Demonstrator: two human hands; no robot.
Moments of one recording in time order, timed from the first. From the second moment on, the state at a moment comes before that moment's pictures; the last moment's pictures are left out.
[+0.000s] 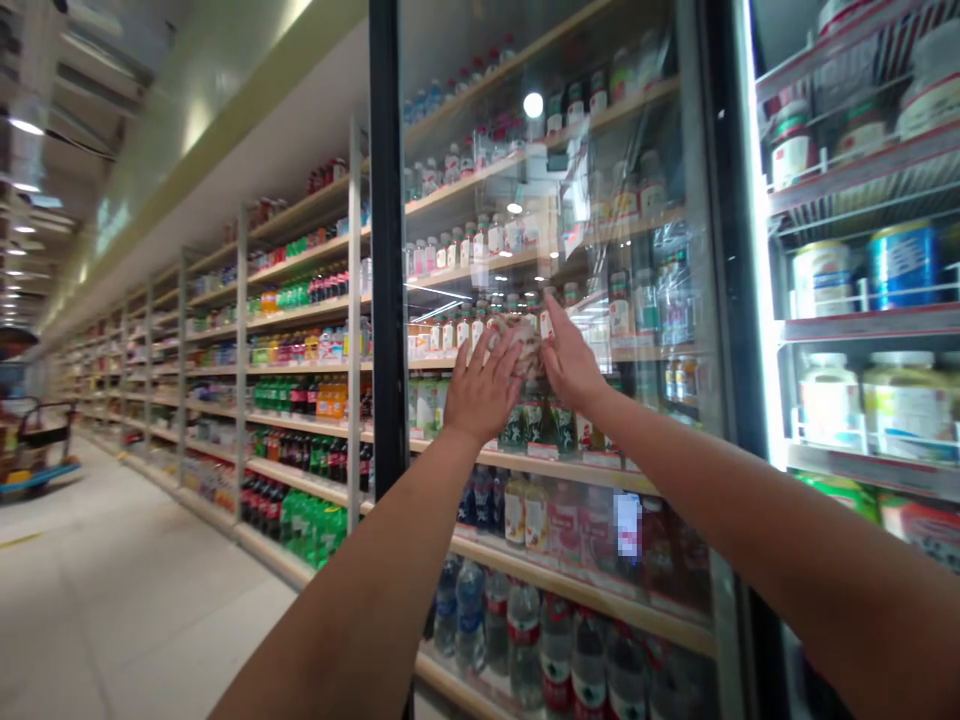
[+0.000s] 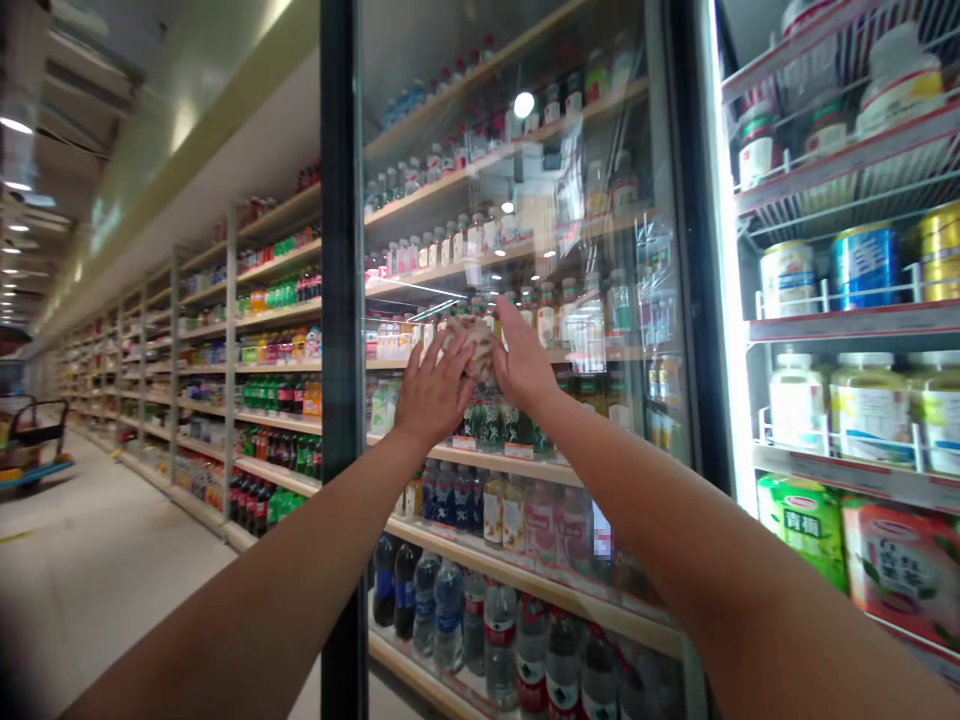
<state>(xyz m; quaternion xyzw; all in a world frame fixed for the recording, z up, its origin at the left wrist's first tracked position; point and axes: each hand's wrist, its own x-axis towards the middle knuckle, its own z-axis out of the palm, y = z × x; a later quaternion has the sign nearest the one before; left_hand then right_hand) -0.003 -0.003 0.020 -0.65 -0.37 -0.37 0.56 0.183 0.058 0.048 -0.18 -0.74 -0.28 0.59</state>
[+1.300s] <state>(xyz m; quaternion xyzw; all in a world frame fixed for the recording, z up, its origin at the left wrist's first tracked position) -0.033 0.013 0.087 -0.68 -0.36 -0.37 0.51 0.225 0.081 0.016 -0.41 -0.66 -0.32 0.54</state>
